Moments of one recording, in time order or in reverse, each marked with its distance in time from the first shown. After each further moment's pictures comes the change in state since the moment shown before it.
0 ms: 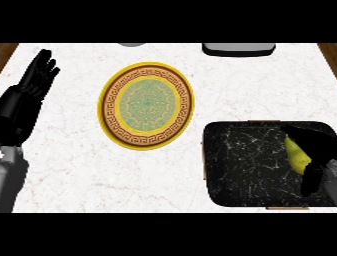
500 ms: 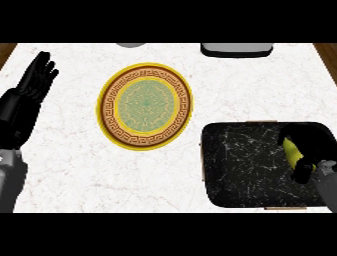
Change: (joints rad) left arm 0.019 -0.017 0.018 -0.021 -0.013 -0.018 0.003; right arm -0.001 0.073 -0.034 0.057 0.145 -0.226 -0.073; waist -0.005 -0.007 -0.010
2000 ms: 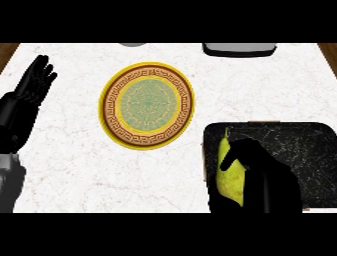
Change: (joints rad) left arm 0.025 -0.012 0.019 -0.019 -0.007 -0.028 -0.006; right arm 0.182 0.456 0.357 -0.852 0.486 -0.284 0.659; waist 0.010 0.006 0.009
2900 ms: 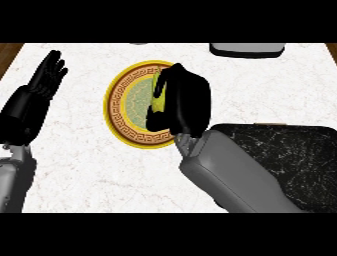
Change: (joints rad) left arm -0.055 -0.035 -0.014 0.042 -0.029 -0.010 -0.001; right arm -0.734 0.074 -0.081 0.728 -0.396 -0.252 0.052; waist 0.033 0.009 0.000
